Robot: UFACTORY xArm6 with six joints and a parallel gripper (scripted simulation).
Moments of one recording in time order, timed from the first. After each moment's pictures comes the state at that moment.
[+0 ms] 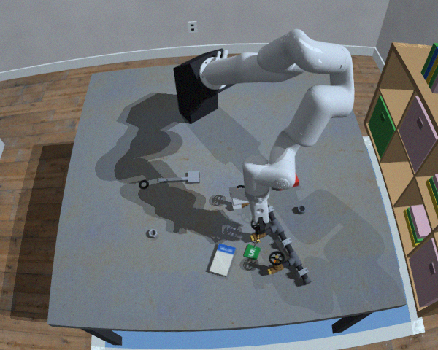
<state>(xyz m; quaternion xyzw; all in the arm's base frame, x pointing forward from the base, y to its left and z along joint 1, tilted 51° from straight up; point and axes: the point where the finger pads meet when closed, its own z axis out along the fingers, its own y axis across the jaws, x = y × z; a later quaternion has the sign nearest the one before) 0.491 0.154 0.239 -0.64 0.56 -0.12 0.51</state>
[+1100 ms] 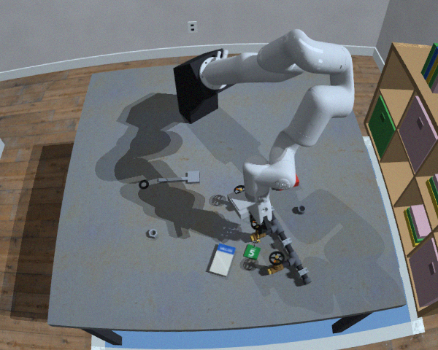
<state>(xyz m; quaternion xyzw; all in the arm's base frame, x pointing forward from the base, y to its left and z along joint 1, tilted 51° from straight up) 0.491 0.154 0.239 -0.72 0.45 -0.19 0.49</state>
